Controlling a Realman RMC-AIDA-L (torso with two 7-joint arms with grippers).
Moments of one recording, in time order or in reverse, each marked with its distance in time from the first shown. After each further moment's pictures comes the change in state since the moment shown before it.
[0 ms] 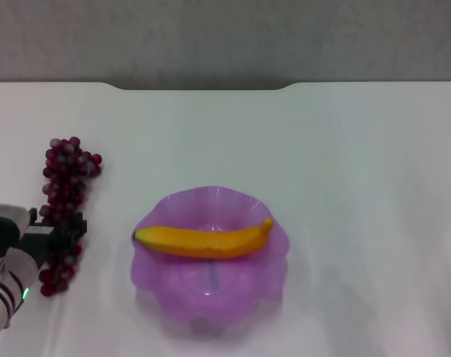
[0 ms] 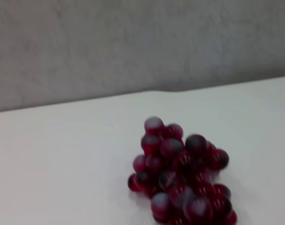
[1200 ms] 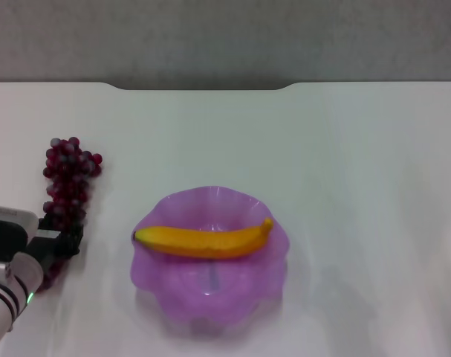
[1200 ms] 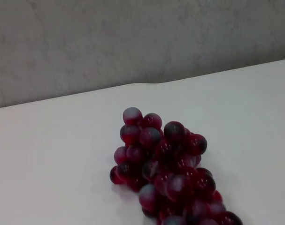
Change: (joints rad) left arm 0.007 -0.002 0.025 -0.009 0.010 -0.003 0.019; right arm 0.000 -0.002 0.000 0.004 -0.002 -0.003 -0.001
